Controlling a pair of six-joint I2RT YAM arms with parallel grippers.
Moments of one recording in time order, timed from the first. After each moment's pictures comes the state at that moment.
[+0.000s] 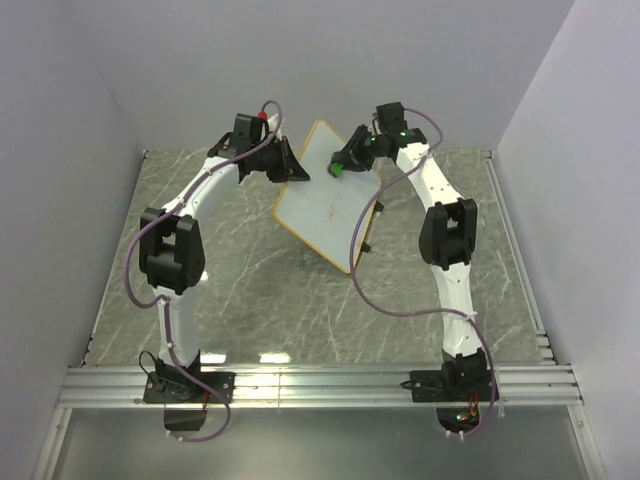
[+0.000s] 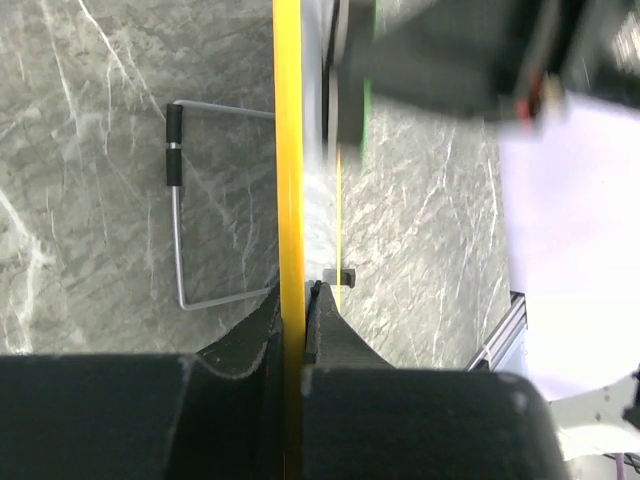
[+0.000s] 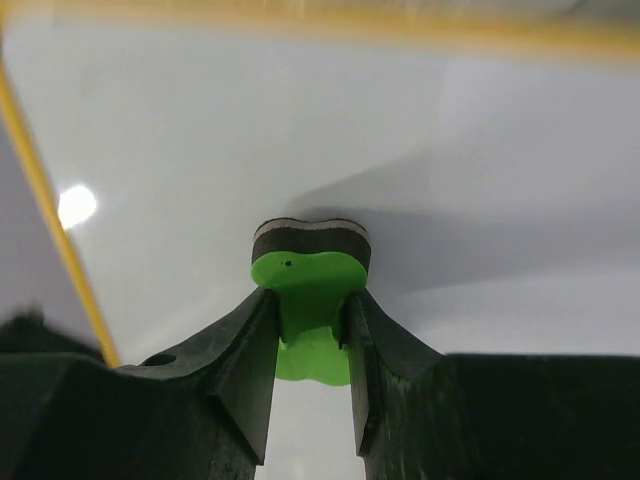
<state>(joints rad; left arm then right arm) -0.30 2.07 1.85 -0.47 0.58 -0.51 0.27 2.43 2.37 -0.72 -0.54 0.80</state>
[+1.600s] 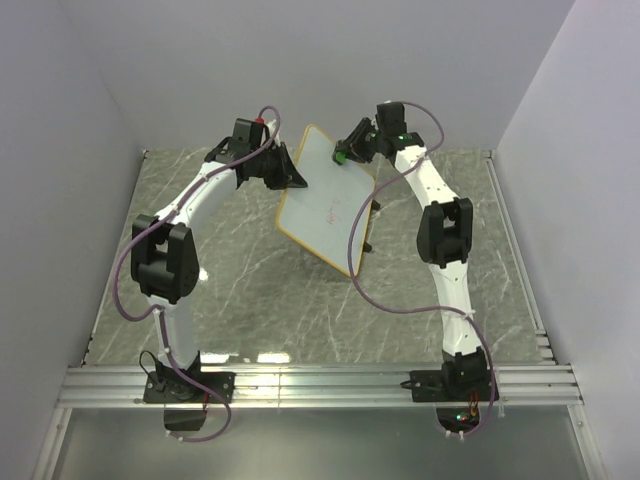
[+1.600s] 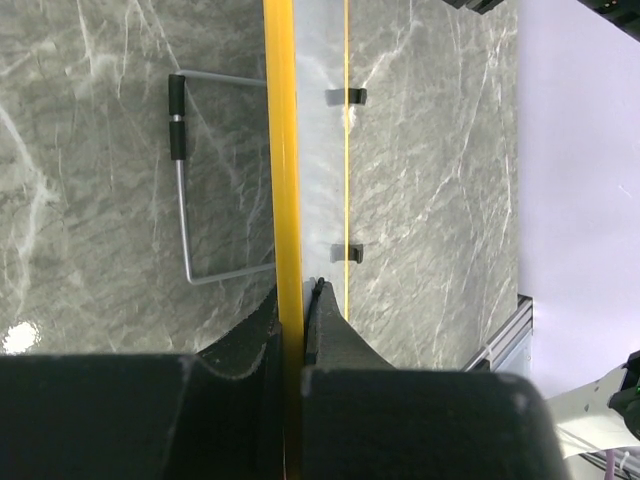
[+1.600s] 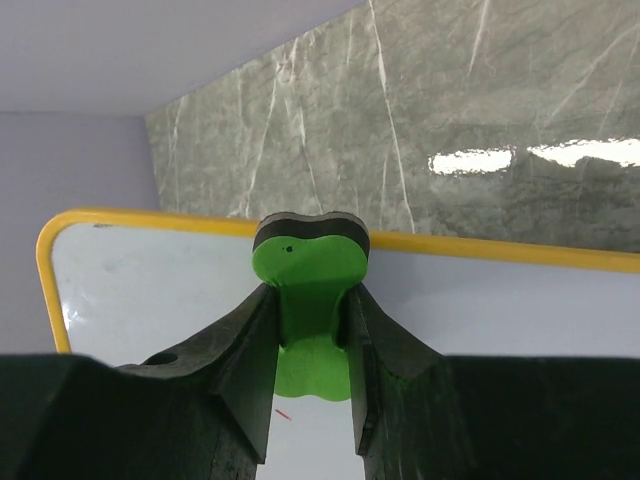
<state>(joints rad) -0.33 1.97 1.75 -0.51 0.50 -0.54 0.25 2.52 2.41 -0.52 -0.40 0.85</state>
